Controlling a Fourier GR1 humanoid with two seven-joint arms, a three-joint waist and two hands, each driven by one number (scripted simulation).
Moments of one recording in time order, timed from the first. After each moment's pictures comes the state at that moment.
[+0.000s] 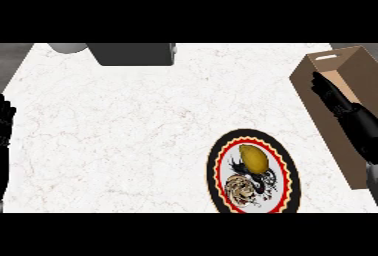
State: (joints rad) left arm 0.08 0.60 -0.07 -1.67 0.18 0.42 -0.19; right arm -0.20 -0.57 0.11 -1.57 -0.14 0.10 -0.02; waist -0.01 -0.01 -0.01
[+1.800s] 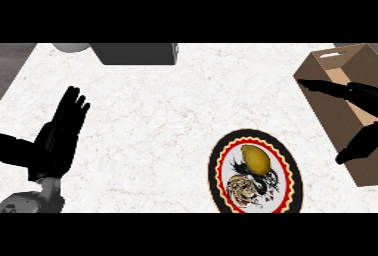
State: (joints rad) left arm -0.09 0.35 -0.14 -1.64 0.35 0.31 0.12; right arm -0.47 -0.73 0.14 -1.21 0.08 0.67 -0.20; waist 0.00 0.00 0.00
